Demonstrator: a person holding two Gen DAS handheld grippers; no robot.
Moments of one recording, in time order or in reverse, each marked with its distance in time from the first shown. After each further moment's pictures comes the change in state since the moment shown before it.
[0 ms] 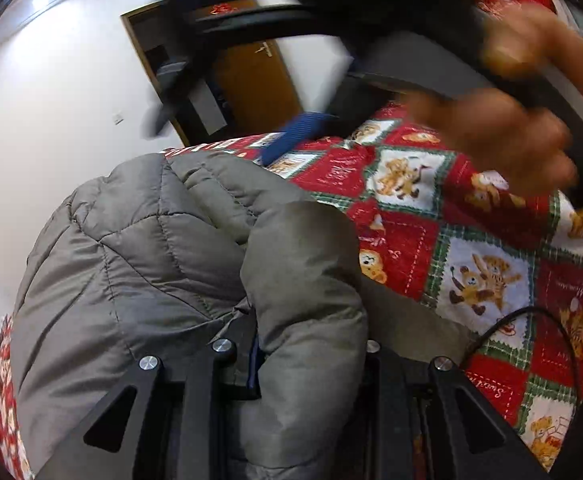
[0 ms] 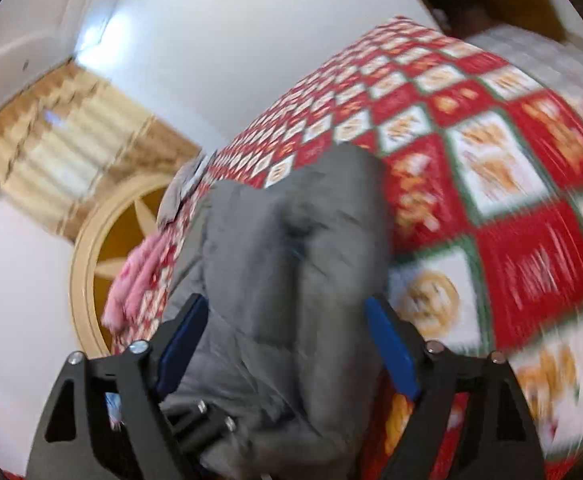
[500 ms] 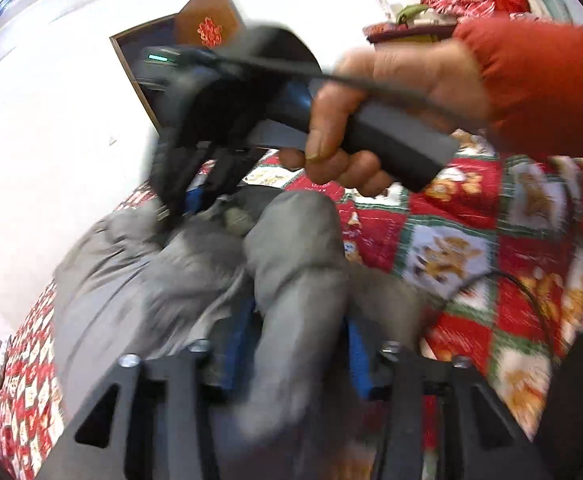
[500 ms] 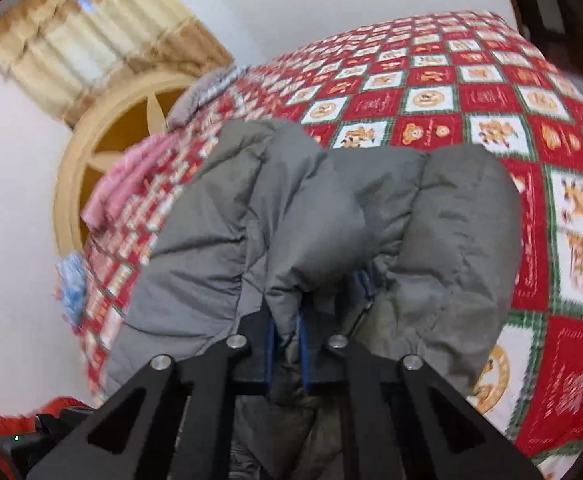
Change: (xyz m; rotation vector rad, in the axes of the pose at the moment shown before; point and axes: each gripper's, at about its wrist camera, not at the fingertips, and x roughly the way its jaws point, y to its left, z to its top) left arm -0.072 0.006 -0.017 0.051 -0.068 -0.023; right arm 0.071 0.026 0.011 -0.248 0.231 0.018
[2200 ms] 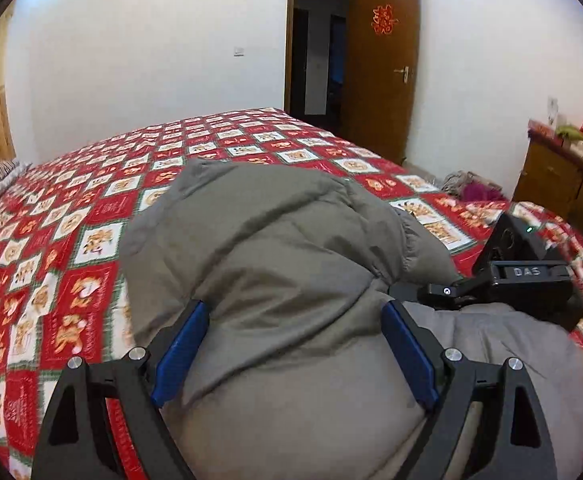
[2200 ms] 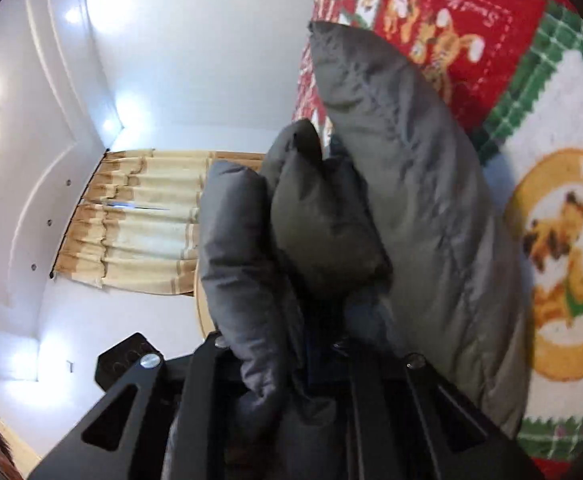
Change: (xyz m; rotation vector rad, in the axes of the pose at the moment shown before) left arm 0.096 0.158 -0.002 -0.613 0.072 0.151; right arm 0.056 -0.123 -0.059 0.650 -0.252 0.550
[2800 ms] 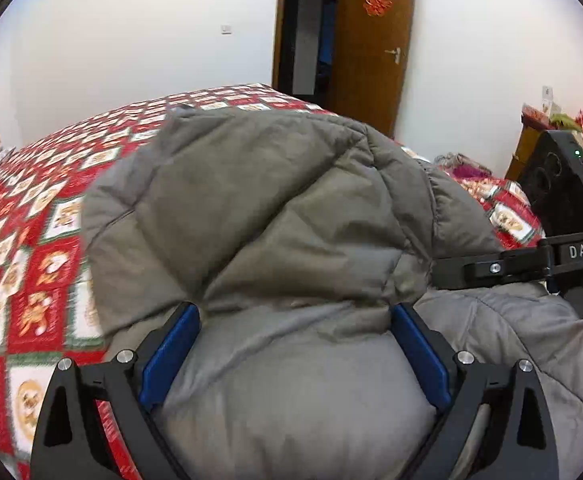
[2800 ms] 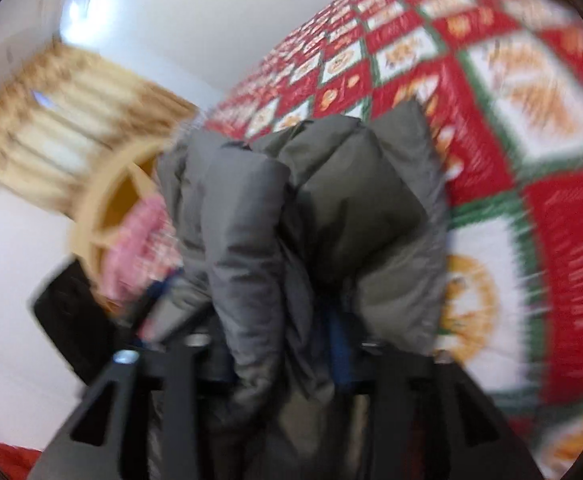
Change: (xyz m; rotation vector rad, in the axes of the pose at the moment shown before) left arm 0.009 0.004 -0.023 -0.032 0.067 -0.065; right arm -0.007 0.079 -0.009 -0.410 0.116 -0.554
